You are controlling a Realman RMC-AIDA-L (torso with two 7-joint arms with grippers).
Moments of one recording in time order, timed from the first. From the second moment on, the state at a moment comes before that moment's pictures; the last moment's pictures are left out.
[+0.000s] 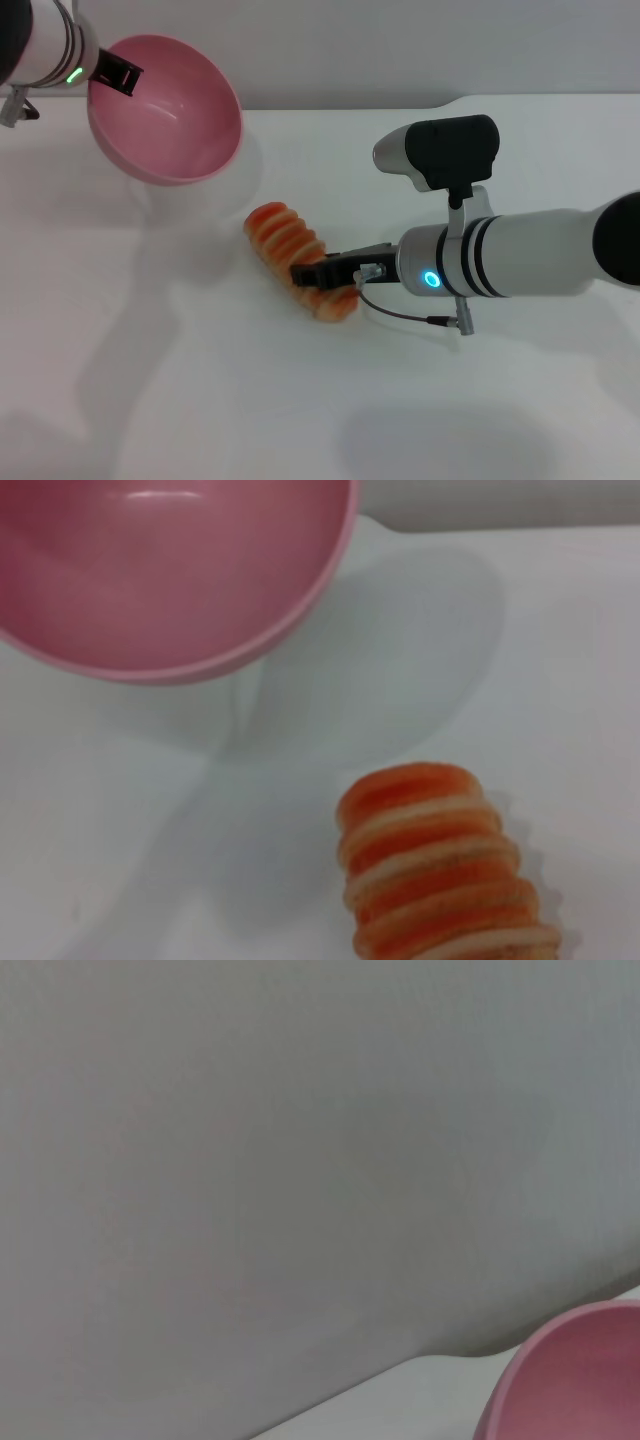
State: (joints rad) left arm -0.66 -2.06 1.59 1.36 0.10 -1.10 -0.03; right arm 0.66 2.08 -2.06 -0.83 1.22 0.50 -0.31
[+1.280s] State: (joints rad) left arm -0.63 -2.07 1.73 1.36 -0.02 -1.09 -0.03; right arm 0.29 2.08 -1.87 -1.59 0.51 0.65 -0.04
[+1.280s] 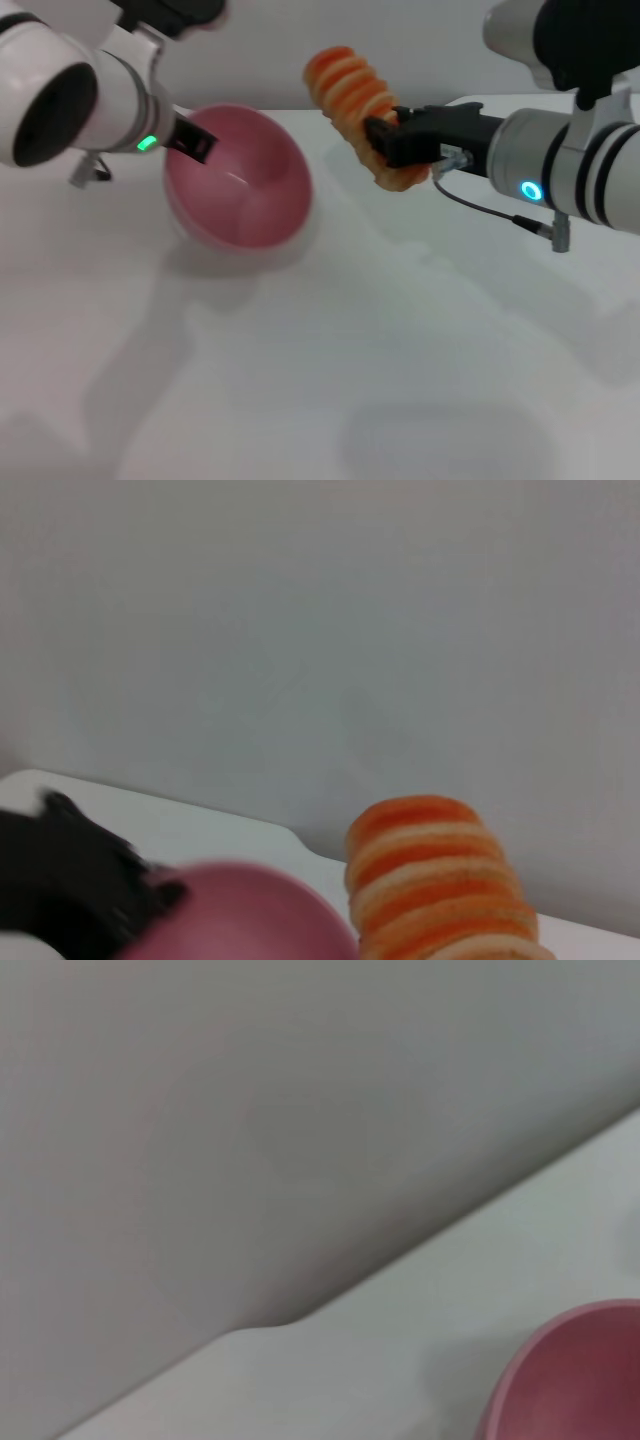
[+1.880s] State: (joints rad) left arm -0.64 -2.07 1.81 1.38 -0.10 -1.05 -0.05; right arm 0.34 2.08 -1.95 -1.51 0.55 0.59 -0.02
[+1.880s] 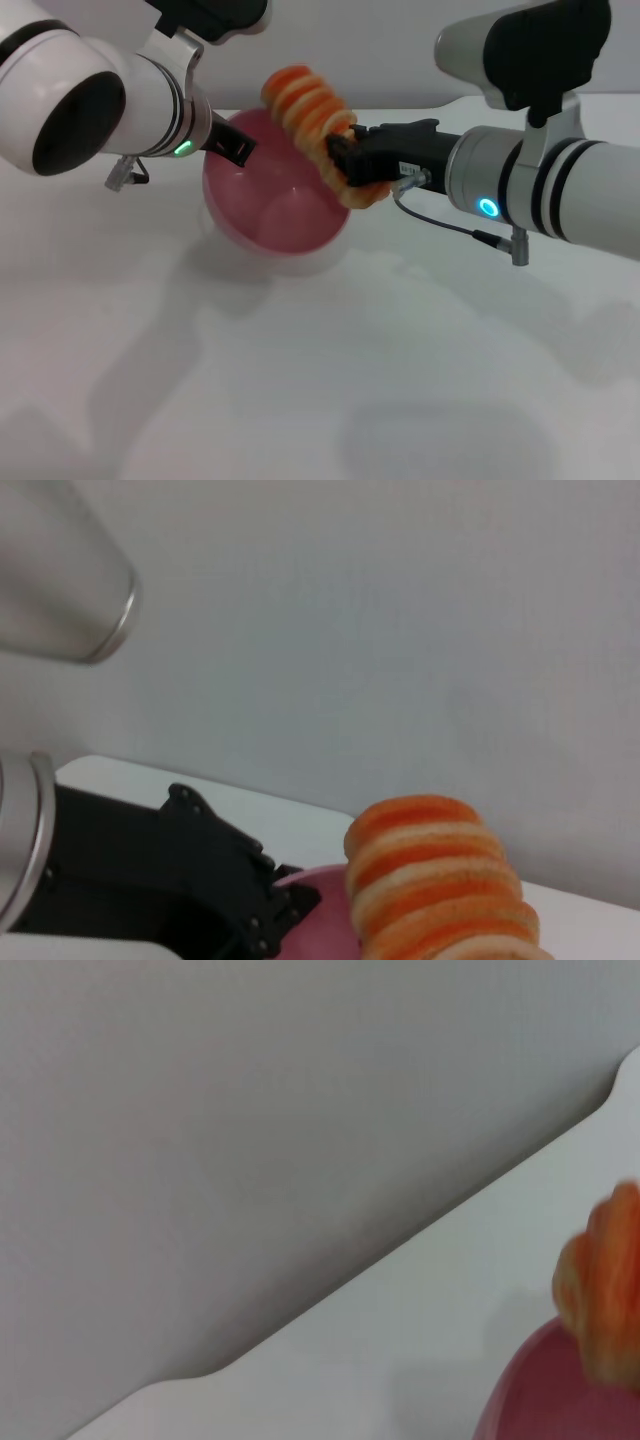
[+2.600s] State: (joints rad) left arm -0.65 -2.07 1.81 1.37 -0.12 -1.03 -0.04; right arm 0.39 2.08 -2.00 -1.47 0.56 0.53 -0.03
